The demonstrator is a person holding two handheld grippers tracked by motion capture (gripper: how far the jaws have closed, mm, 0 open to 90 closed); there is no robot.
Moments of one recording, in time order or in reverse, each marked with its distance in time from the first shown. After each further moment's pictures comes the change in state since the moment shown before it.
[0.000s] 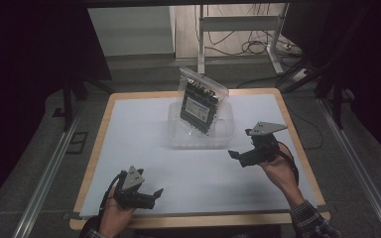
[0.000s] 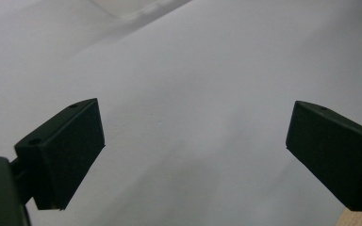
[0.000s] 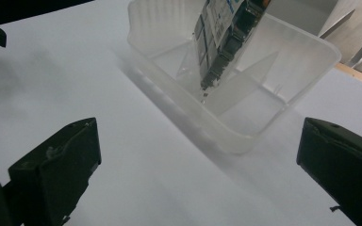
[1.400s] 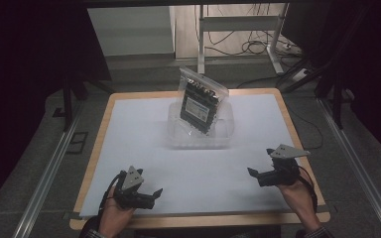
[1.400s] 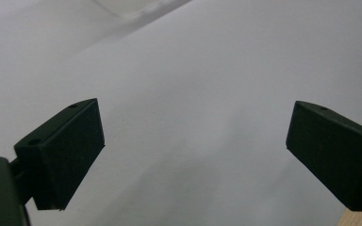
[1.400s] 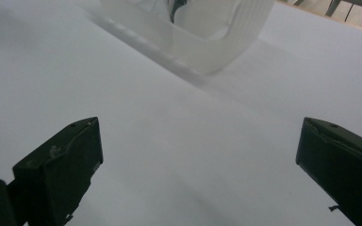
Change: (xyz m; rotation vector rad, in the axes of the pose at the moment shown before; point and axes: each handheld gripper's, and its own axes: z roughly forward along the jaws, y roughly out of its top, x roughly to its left) left arm 0.001 -0.001 0.000 0.000 0.008 0.003; right arm 0.004 -0.074 -0.037 0.026 -0.113 0.082
